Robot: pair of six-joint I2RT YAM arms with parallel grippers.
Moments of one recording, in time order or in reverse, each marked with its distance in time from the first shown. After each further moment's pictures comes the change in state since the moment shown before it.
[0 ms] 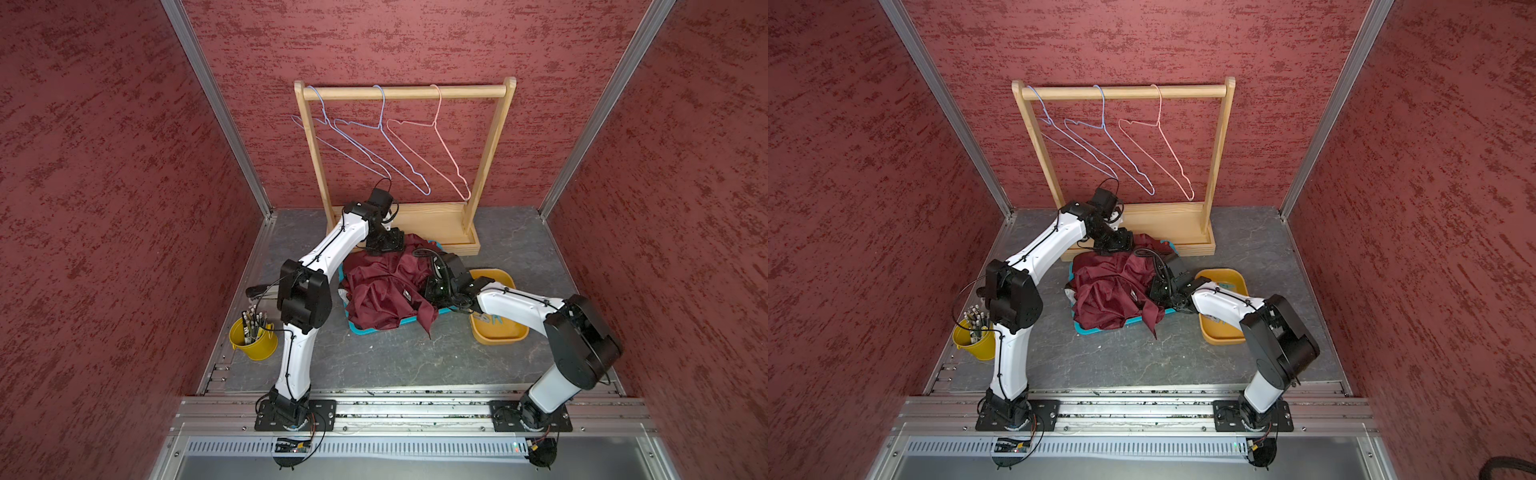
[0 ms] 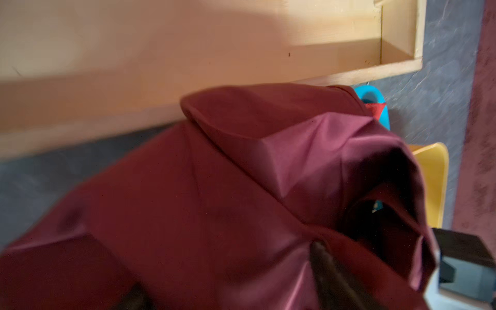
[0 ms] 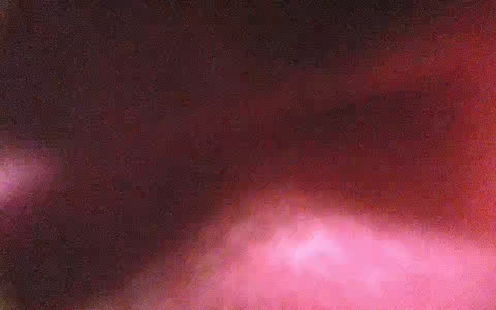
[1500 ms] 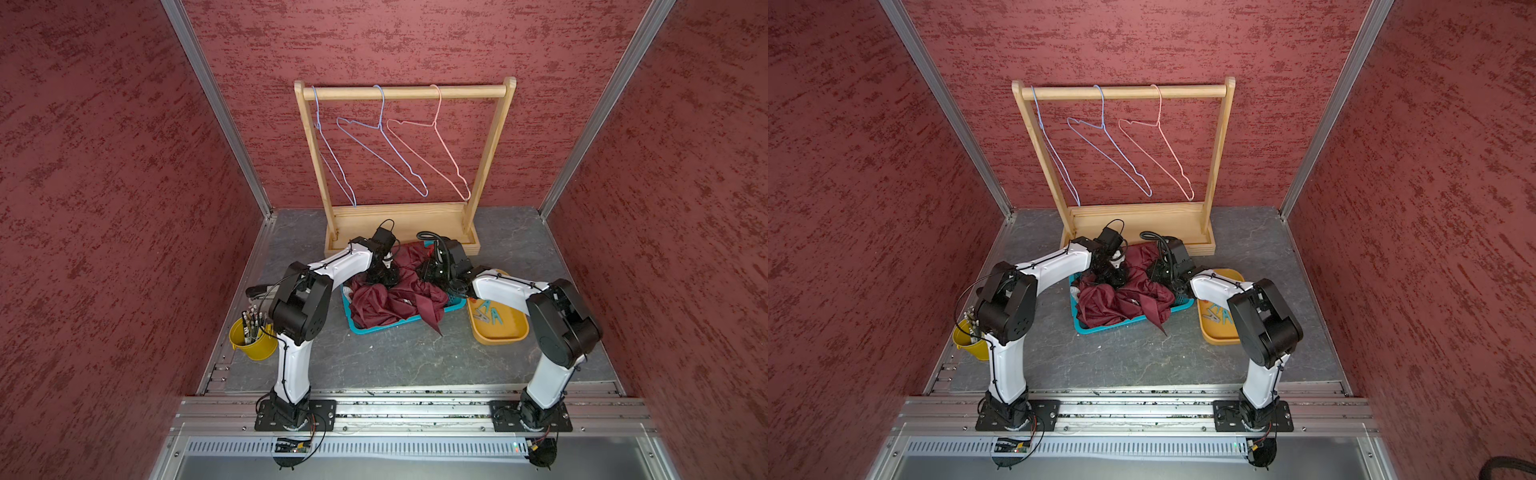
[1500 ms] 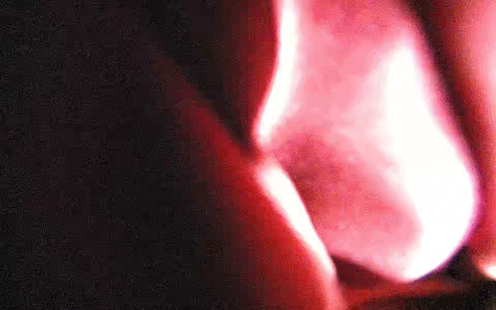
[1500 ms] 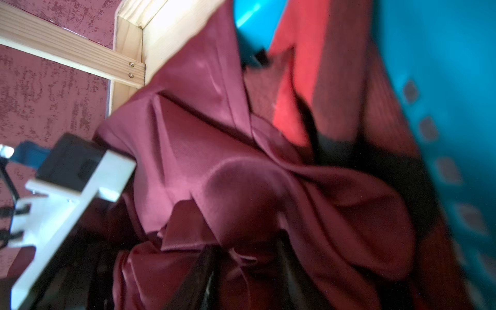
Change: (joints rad) left arm -0.031 -0.083 -0.500 0.267 0.023 -0.064; right arm -0.076 0.117 0.037 0.222 -0.037 0.010
